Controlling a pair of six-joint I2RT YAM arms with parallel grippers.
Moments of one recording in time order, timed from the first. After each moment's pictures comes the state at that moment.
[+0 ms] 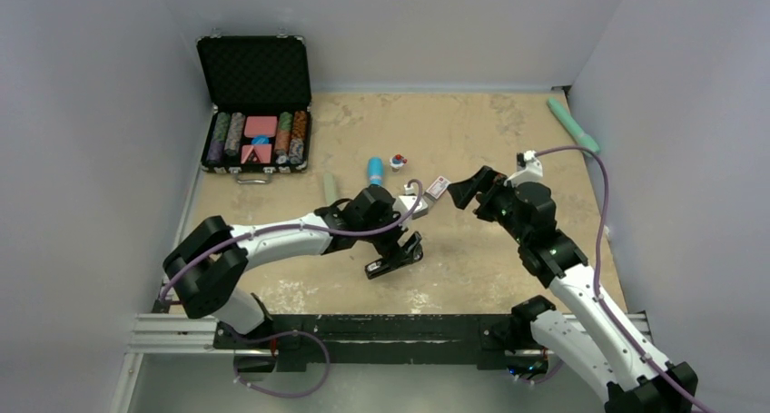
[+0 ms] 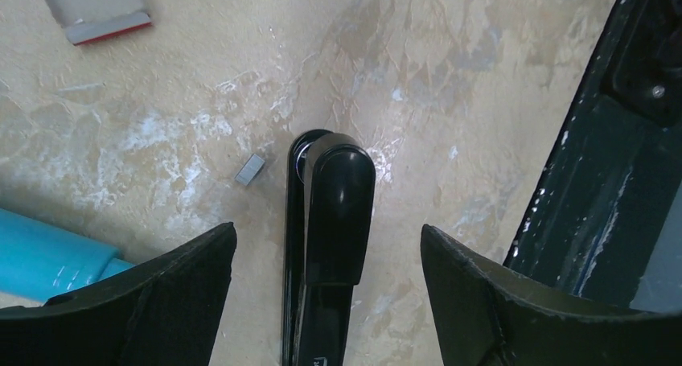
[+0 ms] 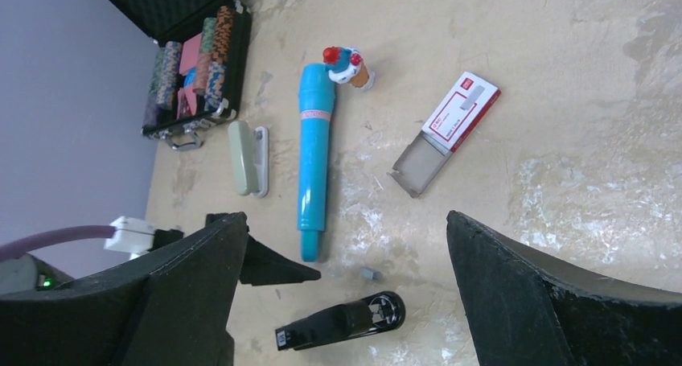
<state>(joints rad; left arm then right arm) -0.91 1.52 0.86 -0.07 0.29 -0.06 0.41 0.73 0.62 -0.20 0.03 0.72</state>
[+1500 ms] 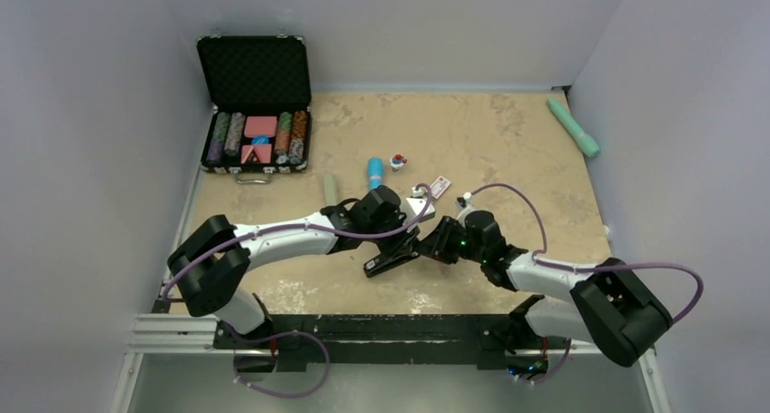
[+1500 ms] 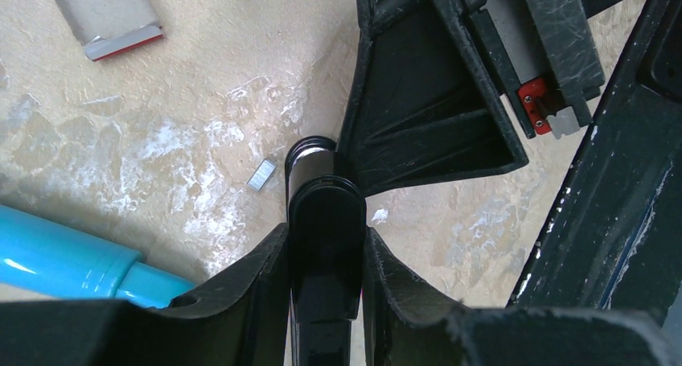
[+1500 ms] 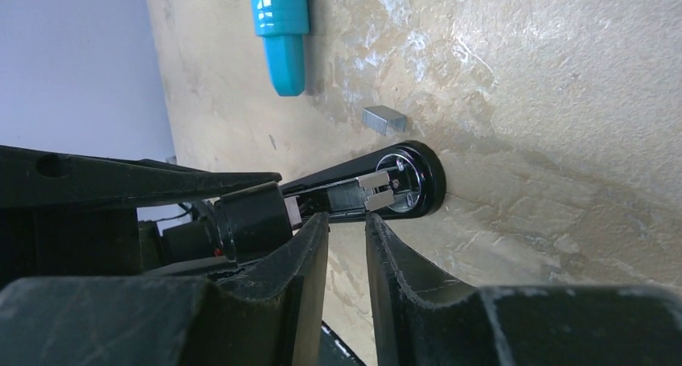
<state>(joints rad) -0.96 1.56 0.92 -0.15 0.21 0.01 0.61 1.21 0.25 0.40 -0.29 1.04</state>
